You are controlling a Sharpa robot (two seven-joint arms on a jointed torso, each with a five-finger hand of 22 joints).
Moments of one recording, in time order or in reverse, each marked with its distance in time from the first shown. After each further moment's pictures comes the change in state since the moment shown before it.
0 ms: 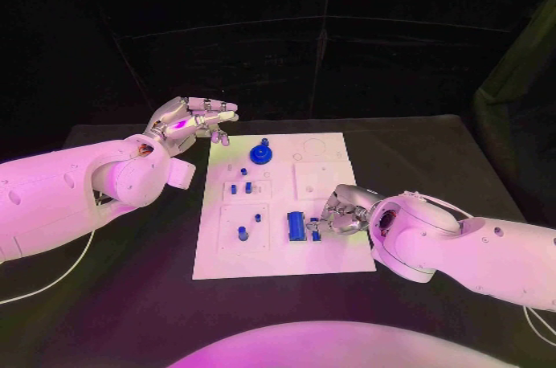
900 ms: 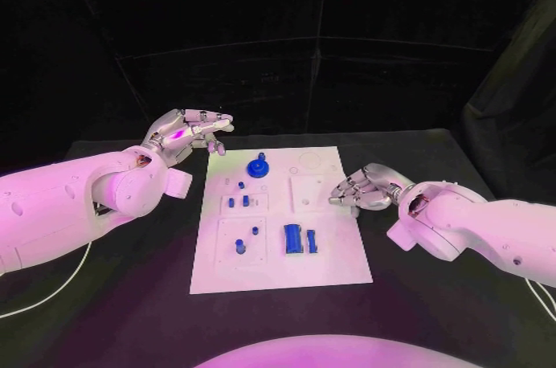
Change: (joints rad) left arm -0.002 0.021 0.000 -0.048 0.012 0.004 0.003; left_hand -0.050 -0.008 -0.070 0.034 0.000 -0.016 -0.009 0.010 0.000 -0.006 -0.006 0.016 0.002 -0.028 -0.002 -0.006 -0.016 0.000 -0.009 0.007 -0.024 -0.018; right arm 0.072 -0.092 0.003 -0.160 0.540 -0.080 0.489; right_hand 0.231 0.064 -0.060 -0.096 -0.102 -0.200 0.118 -0.108 -0.060 -0.339 0.124 -0.629 -0.493 -0.281 0.114 -0.897 -0.787 0.110 -0.524 0.104 -0.744 -0.658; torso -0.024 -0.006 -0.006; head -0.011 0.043
